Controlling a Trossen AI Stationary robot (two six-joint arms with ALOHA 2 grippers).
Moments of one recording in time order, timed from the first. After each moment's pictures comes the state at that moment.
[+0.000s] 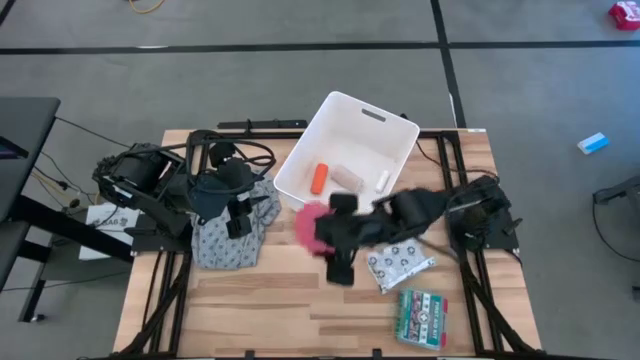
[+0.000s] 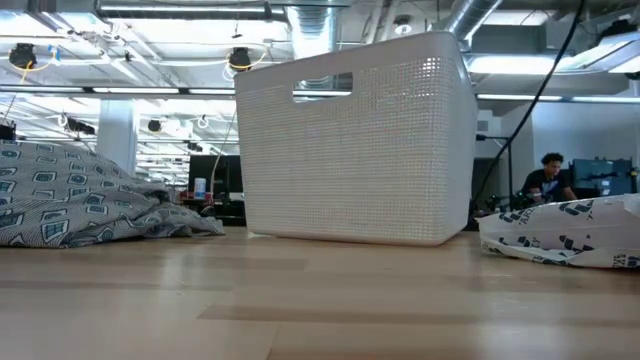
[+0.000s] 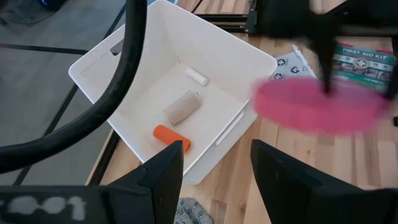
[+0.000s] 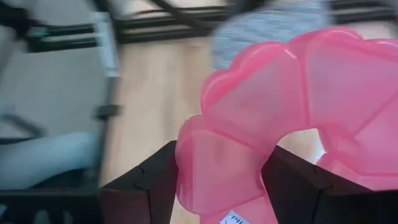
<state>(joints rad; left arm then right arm) -0.37 1.59 2.30 -1.57 -0.59 -0.36 0.35 1.89 2.15 -1.06 0.20 0.29</state>
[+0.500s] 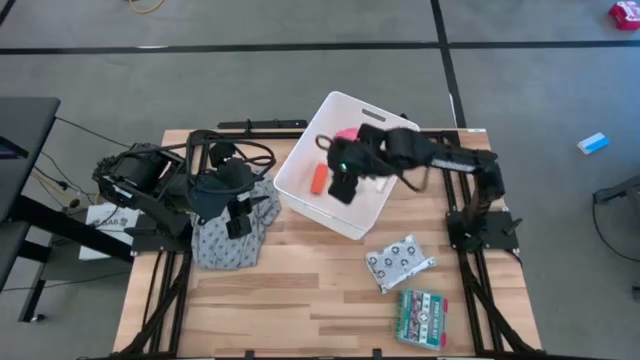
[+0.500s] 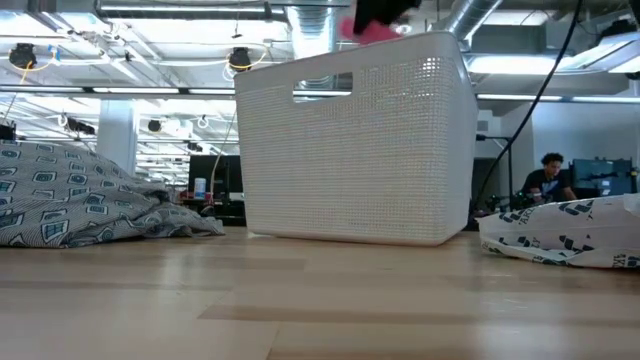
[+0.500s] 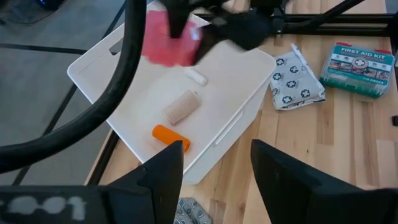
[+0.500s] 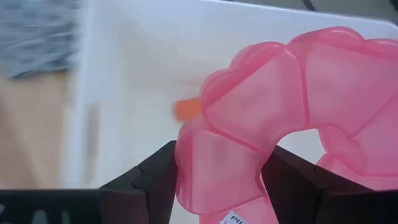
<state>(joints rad) -0.37 1.59 2.30 -1.57 -0.59 -0.36 -0.02 1.85 2.15 -1.39 0.40 0.28</state>
